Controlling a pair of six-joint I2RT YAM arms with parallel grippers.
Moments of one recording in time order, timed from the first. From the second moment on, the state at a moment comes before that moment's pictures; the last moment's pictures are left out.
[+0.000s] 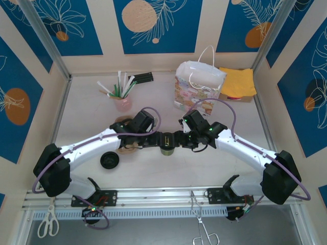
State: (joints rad) left arm -0.83 1.42 0.99 -0.53 0.23 -0.81; right arm 0.69 1.27 0.87 -0.62 -0.32 0.68
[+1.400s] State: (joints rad) left arm -0.81 1.47 1.09 -0.63 0.23 -0.75; right arm 0.63 1.32 0.96 -0.68 -0.37 0.66
